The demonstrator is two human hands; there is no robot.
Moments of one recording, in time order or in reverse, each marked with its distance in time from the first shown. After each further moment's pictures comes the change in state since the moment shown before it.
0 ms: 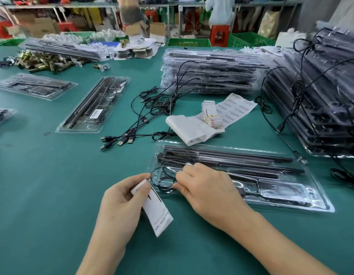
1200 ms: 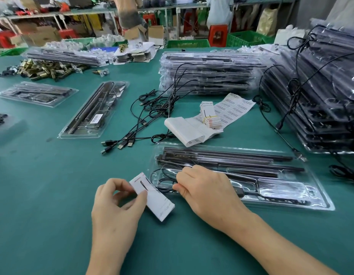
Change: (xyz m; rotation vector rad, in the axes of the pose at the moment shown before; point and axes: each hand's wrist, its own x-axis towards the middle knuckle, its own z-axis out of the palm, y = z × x) left_hand -0.003 -0.014 -0.003 0.127 0.232 0.176; right_hand -0.003 0.001 0.005 0.056 0.083 0.006
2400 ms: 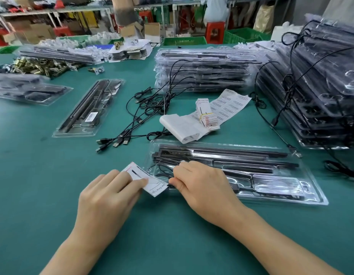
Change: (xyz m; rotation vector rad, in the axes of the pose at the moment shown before) left_hand 0.038 -0.005 -0.020 0.842 0.033 1.241; right_hand 0.001 -0.001 -0.004 0.049 0.027 0.047
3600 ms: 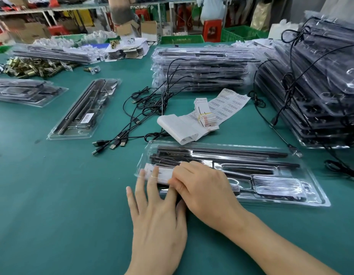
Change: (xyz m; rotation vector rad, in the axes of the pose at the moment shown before) left_hand 0.028 0.106 0.002 -0.236 -0.691 -0.629; right_hand 0.000 0.000 0.004 0.054 0.031 0.055
